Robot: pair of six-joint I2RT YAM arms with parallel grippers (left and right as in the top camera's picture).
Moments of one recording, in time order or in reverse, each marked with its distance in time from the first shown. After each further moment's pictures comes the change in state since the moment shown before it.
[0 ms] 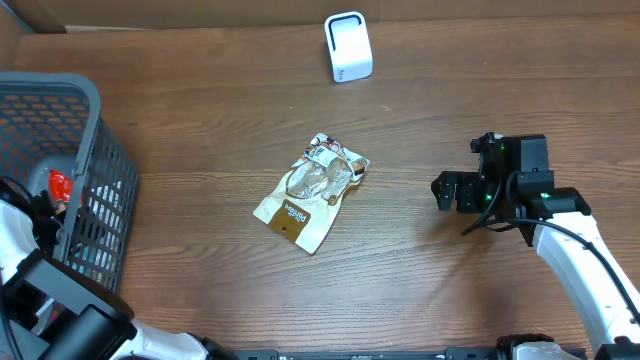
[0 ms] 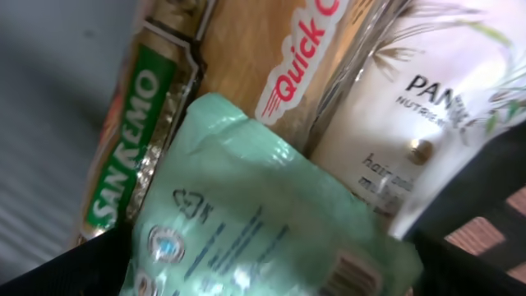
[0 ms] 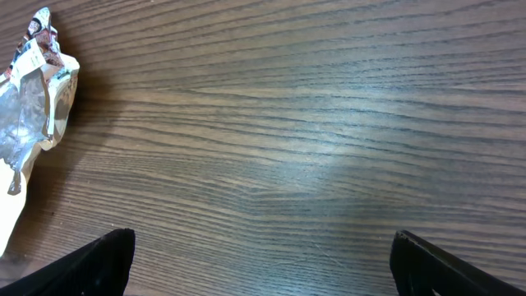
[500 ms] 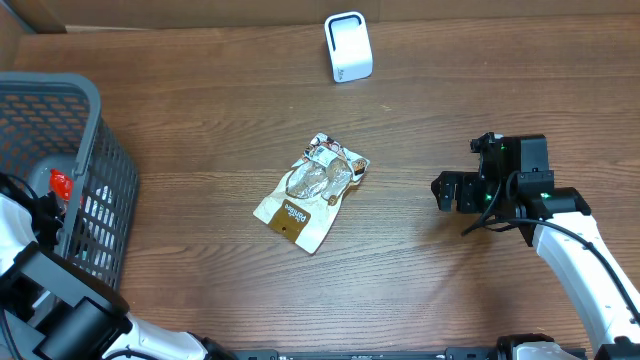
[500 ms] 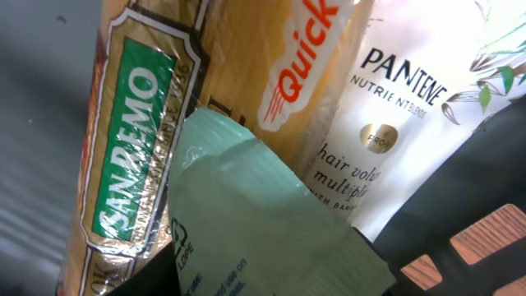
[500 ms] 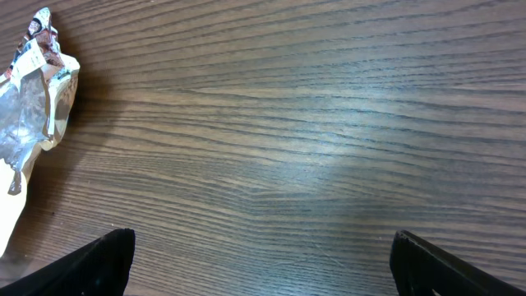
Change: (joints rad) left arm -0.008 0.043 0.049 -0.067 -0.036 0.032; right arm 0.000 0.000 0.000 0.000 0.000 0.000
